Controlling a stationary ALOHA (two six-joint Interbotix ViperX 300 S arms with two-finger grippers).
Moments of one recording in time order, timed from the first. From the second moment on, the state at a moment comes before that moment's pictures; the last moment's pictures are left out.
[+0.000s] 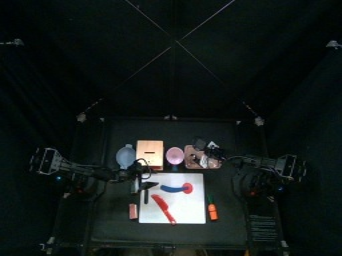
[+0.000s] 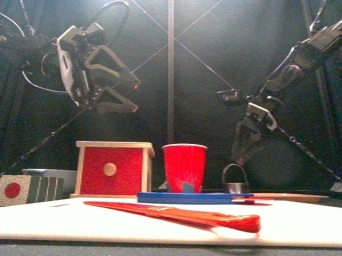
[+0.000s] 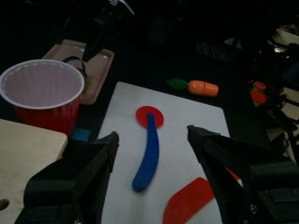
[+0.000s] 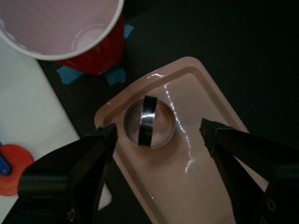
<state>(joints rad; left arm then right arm) -0.06 -0.28 1.03 -0.26 -0.50 -0.03 -0.47 -0.33 0.88 0.02 0.28 0.02</state>
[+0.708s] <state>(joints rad) -0.06 -0.28 1.03 -0.26 -0.50 -0.03 0.22 -0.61 1.09 0.21 0.56 0.96</state>
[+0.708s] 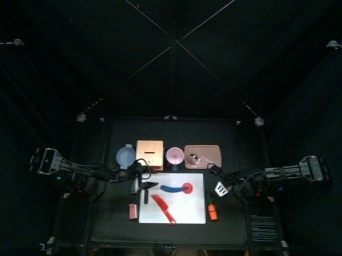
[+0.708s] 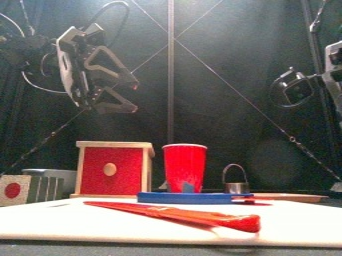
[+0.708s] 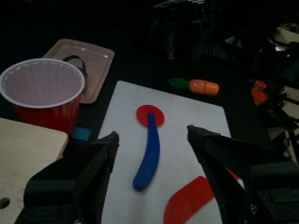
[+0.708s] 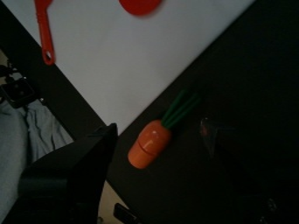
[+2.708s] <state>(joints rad) -0.08 -0.24 1.03 -0.26 -0.50 -0.03 -0.40 -0.40 1.01 -0.63 0.49 1.35</state>
